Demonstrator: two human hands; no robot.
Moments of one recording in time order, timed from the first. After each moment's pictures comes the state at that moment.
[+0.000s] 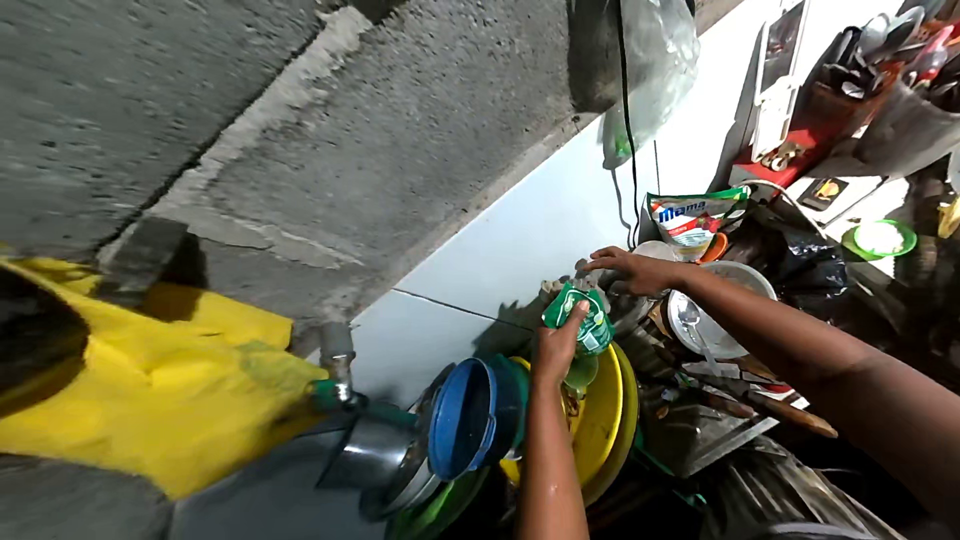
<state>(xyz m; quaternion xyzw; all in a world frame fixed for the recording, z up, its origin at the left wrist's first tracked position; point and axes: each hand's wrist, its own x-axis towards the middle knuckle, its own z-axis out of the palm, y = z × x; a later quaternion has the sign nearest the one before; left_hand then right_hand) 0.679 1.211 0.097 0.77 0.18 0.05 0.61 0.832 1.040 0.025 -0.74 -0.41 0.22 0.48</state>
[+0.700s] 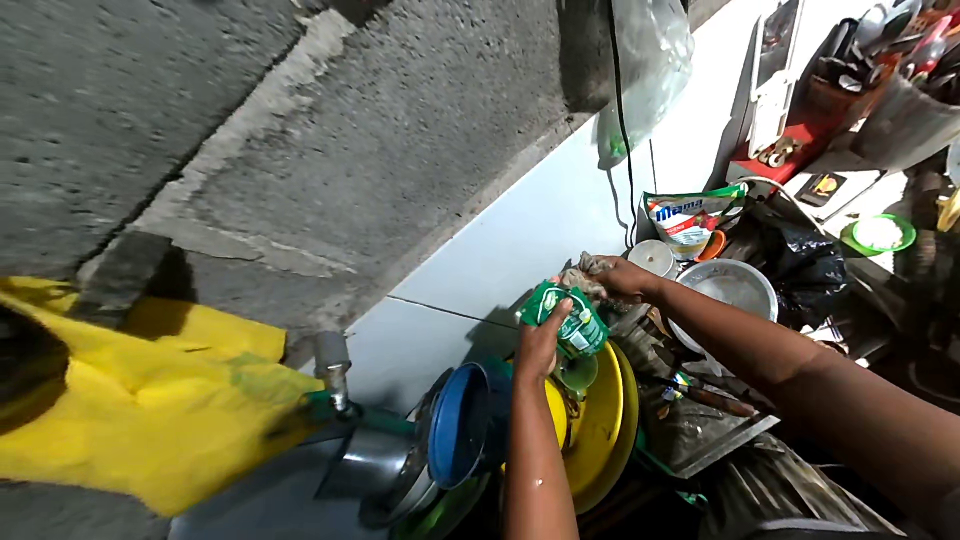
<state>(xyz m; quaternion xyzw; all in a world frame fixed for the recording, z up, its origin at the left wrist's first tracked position) 0.692 1.238 0.090 0.72 0.11 0.04 0.69 0.823 1.081 -0.004 -0.61 -0.11 0.33 0.71</state>
